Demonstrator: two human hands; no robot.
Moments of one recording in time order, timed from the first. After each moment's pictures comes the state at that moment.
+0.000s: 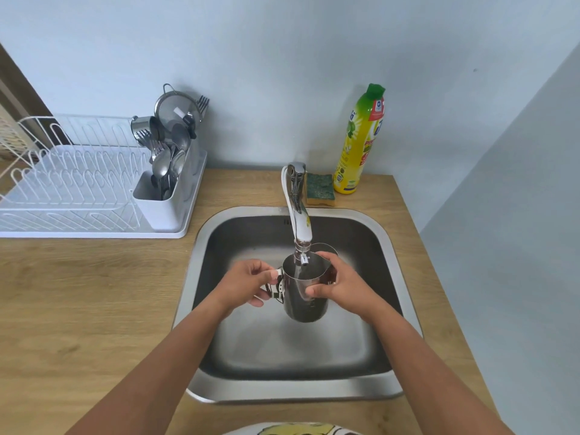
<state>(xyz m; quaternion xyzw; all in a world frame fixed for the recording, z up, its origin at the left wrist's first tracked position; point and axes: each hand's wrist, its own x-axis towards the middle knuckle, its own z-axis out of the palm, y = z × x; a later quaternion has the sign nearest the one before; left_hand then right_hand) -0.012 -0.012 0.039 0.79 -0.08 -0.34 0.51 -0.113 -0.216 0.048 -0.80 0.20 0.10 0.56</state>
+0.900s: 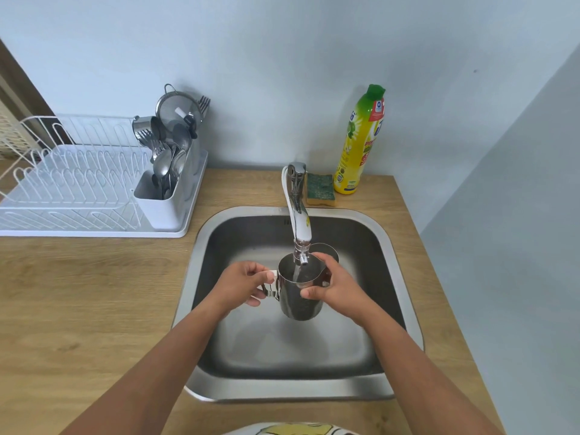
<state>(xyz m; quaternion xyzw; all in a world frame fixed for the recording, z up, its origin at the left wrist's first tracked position) -0.010 -0.006 0.029 0.79 -0.06 -0.33 0.52 -0.113 -0.209 0.041 -0.78 0.20 0.09 0.59</state>
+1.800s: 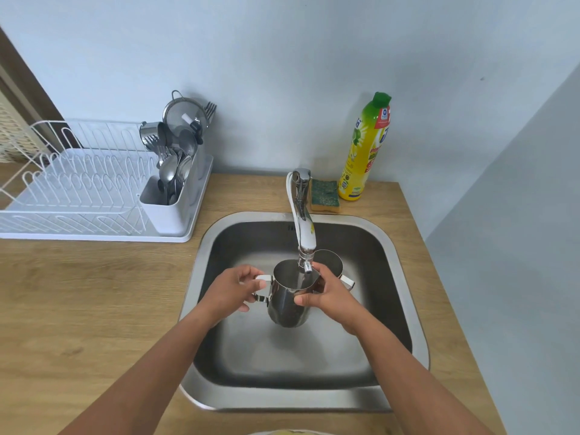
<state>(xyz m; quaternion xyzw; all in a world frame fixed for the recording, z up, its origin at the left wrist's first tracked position) -0.002 0.014 0.023 0.82 -0.09 -0.28 0.49 -0.098 -0.200 0.014 -0.73 0.21 0.11 0.64</state>
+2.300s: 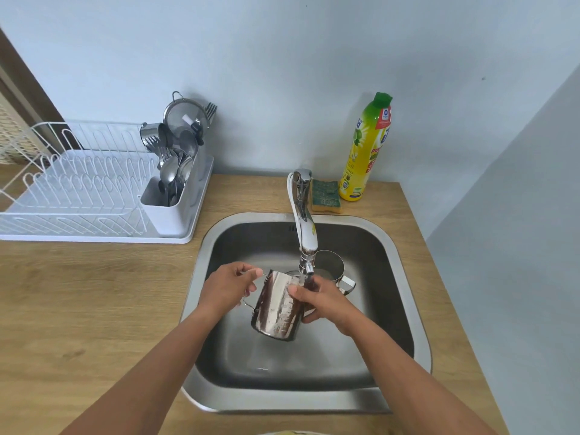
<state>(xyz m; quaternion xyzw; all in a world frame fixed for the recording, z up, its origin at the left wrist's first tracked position) 0.007 0.013 0.021 0.86 -0.05 -0.21 0.46 -0.093 -0.191 0.011 -0.71 0.23 0.16 0.65</state>
